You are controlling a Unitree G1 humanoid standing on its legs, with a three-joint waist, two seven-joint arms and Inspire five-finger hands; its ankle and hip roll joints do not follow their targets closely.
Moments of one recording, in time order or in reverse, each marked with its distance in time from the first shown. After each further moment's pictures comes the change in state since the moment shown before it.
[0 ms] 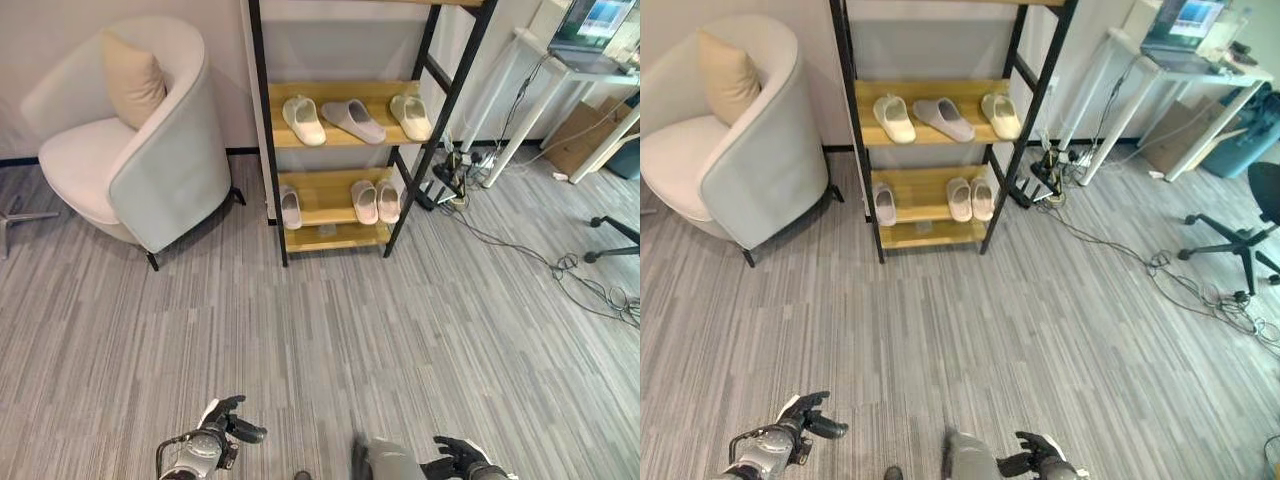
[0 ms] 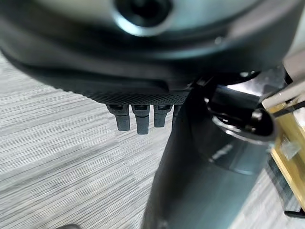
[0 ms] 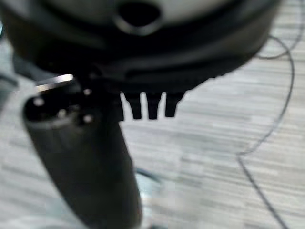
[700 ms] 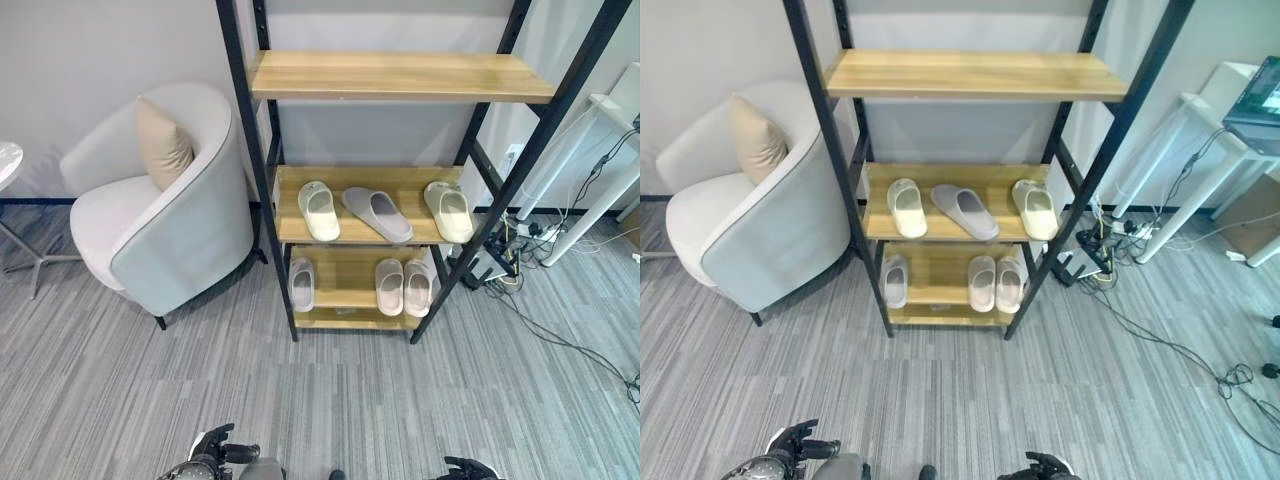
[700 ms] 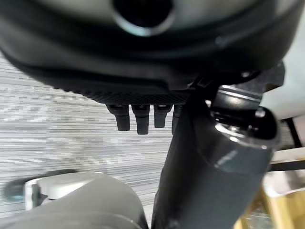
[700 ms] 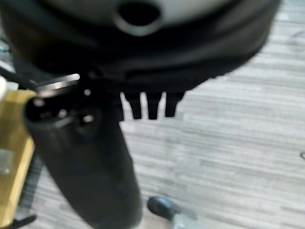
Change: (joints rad) left arm 0.101 -0.023 0.153 0.009 -0.102 -0.034 -0.017; right arm -0.033 -0.034 -0.024 0.063 0.070 0.006 -0.003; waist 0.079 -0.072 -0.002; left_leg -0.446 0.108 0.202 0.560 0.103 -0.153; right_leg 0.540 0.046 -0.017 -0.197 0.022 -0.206
